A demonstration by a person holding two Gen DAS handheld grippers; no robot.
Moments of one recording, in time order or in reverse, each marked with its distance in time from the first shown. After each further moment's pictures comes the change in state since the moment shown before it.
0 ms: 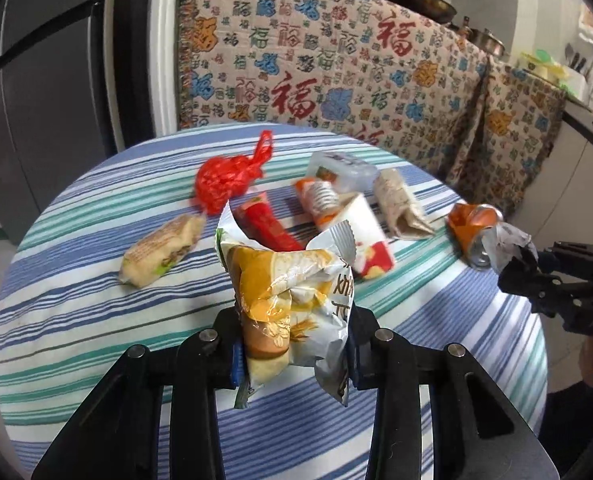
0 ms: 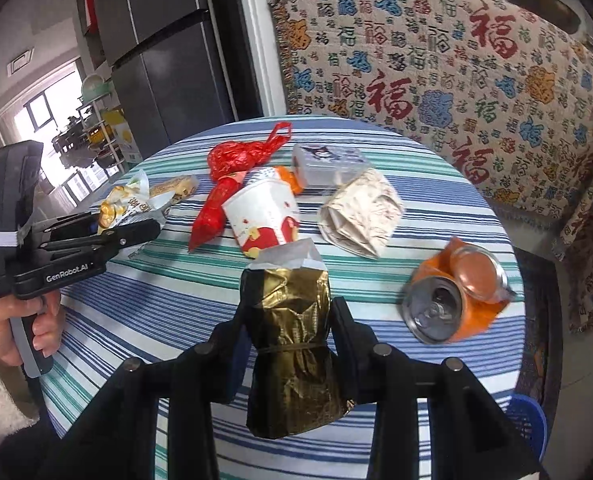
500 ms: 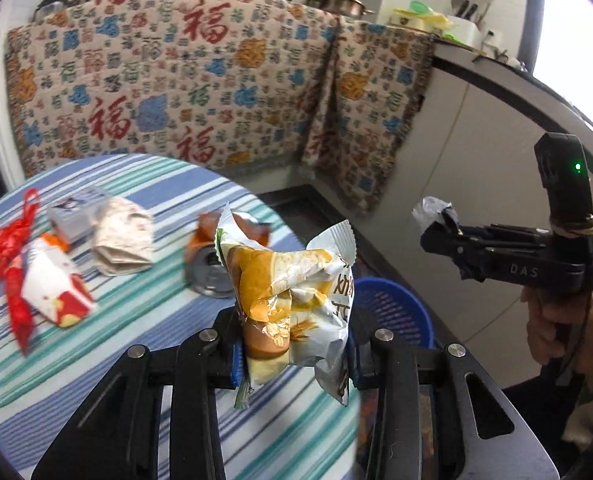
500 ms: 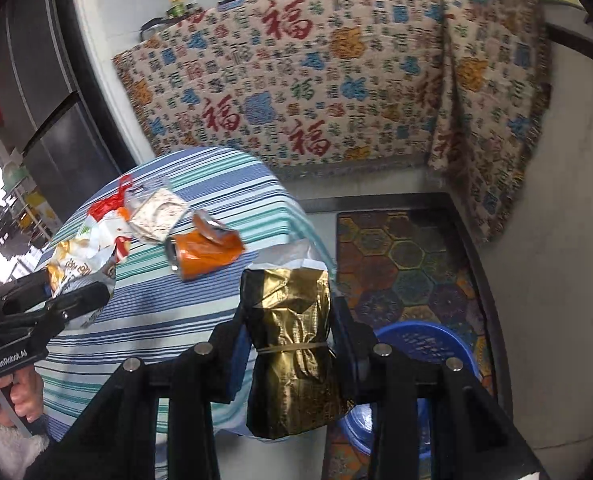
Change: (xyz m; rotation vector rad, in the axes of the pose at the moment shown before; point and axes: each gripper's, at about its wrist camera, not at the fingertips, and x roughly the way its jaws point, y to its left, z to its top) left arm 0.010 -0.238 0.015 0.194 0.056 -0.324; right arm -0.119 -0.172 -0.070 0.341 -0.054 -0.240
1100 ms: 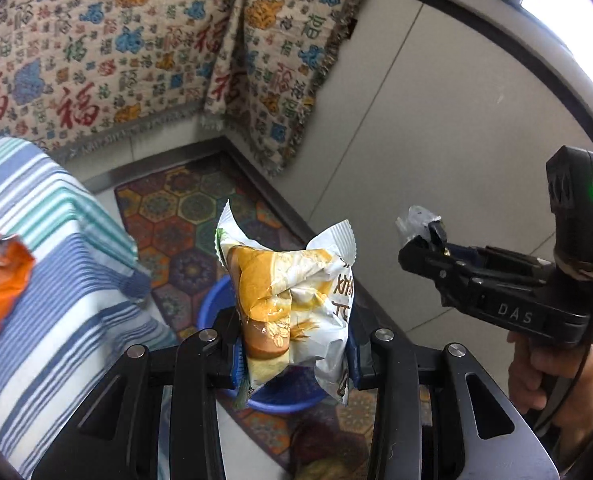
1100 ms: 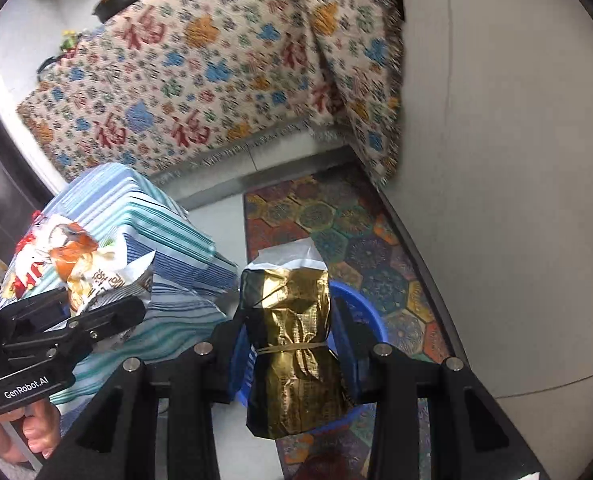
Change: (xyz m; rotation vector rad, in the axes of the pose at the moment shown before) left arm 0.144 -0.135 0.024 0.017 0.198 -0.179; right arm -0.010 -0.159 -0.044 0.231 0.065 -0.153
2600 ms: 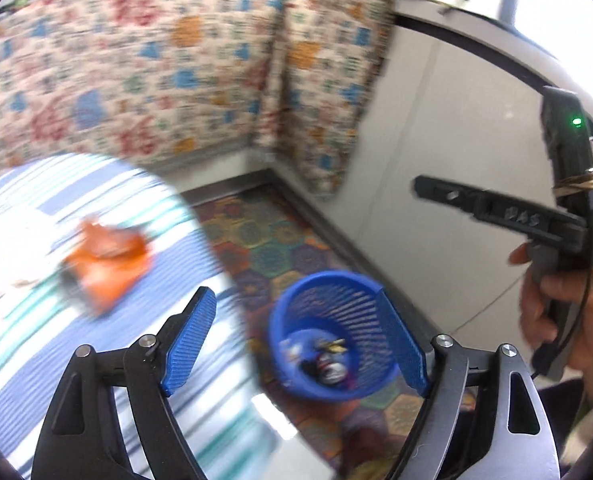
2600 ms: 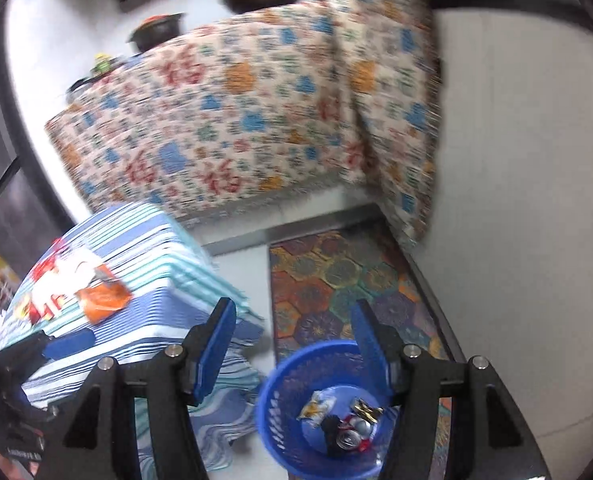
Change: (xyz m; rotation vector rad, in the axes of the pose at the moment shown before) left arm -0.094 0.069 -0.049 0.025 -0.135 0.161; right arm -0.009 0.062 0.024 -0.098 -0.201 0.062
